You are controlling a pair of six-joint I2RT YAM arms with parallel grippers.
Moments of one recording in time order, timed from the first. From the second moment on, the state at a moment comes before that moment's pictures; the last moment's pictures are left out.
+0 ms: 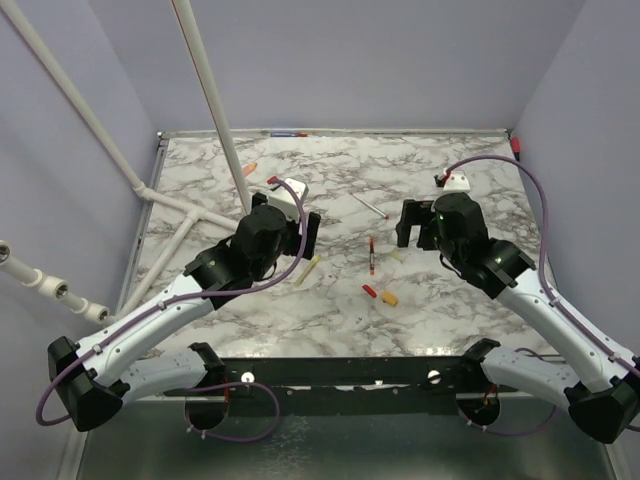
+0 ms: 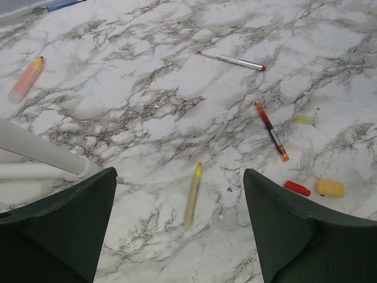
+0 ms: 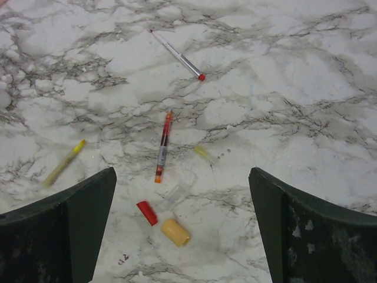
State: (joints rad) left arm -0.85 1.04 0.98 -0.35 -0.38 -0.17; right arm 0.62 0.98 0.98 -0.54 0.37 0.36
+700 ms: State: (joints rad) left arm -0.85 1.04 0.96 -0.37 -0.42 -0.17; right arm 0.62 1.21 0.94 -0.59 0.23 0.45
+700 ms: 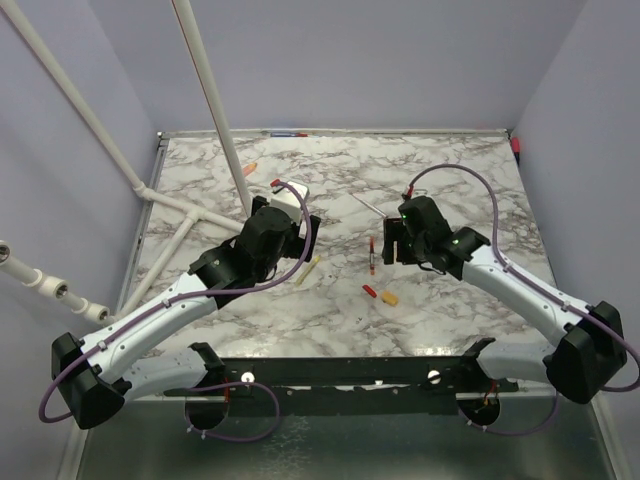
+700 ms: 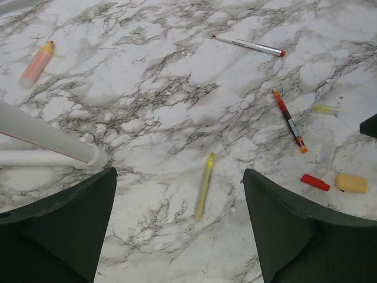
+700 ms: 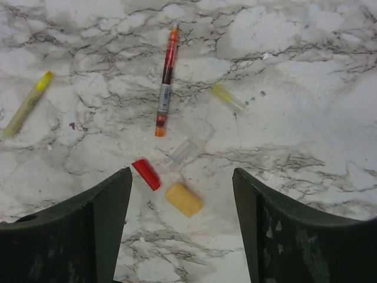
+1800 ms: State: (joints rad) left arm -0.85 1.01 0.96 -0.39 -0.42 -0.17; right arm 0.62 1.79 1.20 -0.45 0.31 0.58
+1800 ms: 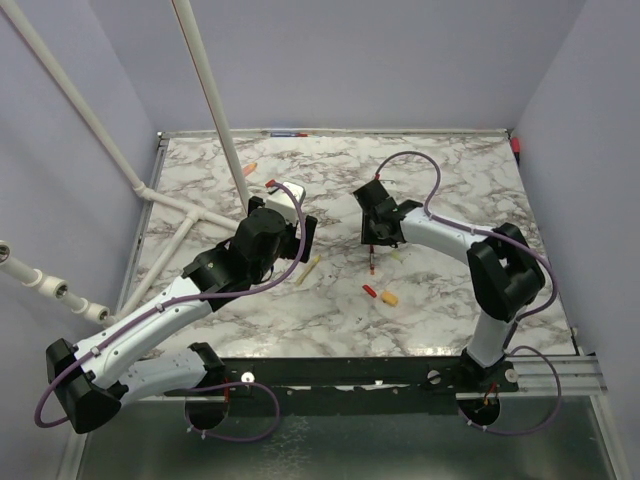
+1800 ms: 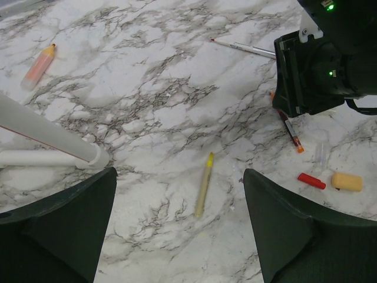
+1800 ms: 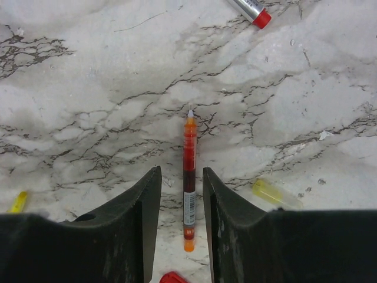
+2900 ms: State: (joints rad) left arm -0.85 1.02 0.96 -0.39 -0.41 -0.17; right arm 0.62 1.88 1.19 -0.39 0.35 0.59
